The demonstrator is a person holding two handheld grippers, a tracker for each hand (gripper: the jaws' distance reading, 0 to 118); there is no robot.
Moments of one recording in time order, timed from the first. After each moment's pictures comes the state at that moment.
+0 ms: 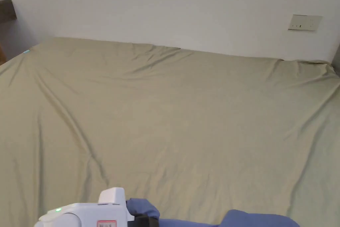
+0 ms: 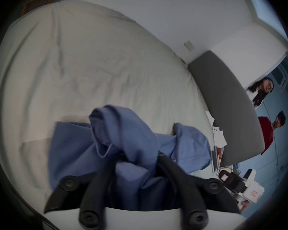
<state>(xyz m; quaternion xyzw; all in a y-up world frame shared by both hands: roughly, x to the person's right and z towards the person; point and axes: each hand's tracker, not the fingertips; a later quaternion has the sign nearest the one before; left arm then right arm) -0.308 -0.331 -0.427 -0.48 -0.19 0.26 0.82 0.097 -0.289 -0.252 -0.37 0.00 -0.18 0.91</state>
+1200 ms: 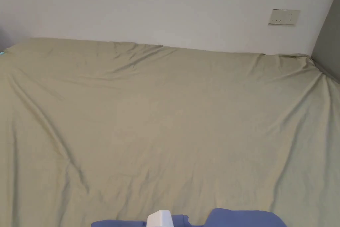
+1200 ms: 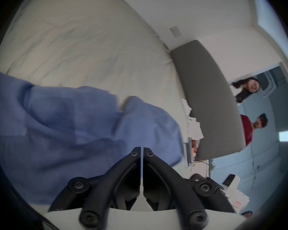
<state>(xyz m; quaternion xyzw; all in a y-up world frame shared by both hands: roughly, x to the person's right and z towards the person) -0.203 -0.346 -0.415 -0.49 -0.29 0.34 0.75 0.104 -0.298 -0.243 -0.37 -0.02 -0.19 0.91</state>
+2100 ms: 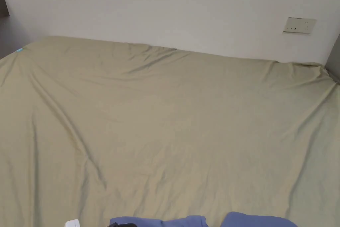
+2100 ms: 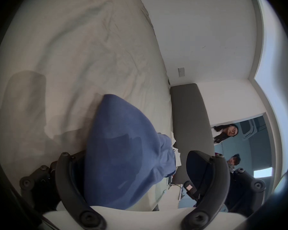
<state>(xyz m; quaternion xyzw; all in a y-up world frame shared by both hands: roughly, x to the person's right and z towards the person) -0.400 -0.409 -0.396 -0.41 -0.23 0.51 0.72 0.068 -0.277 -0.260 -0.38 0.04 -0.14 0.91</state>
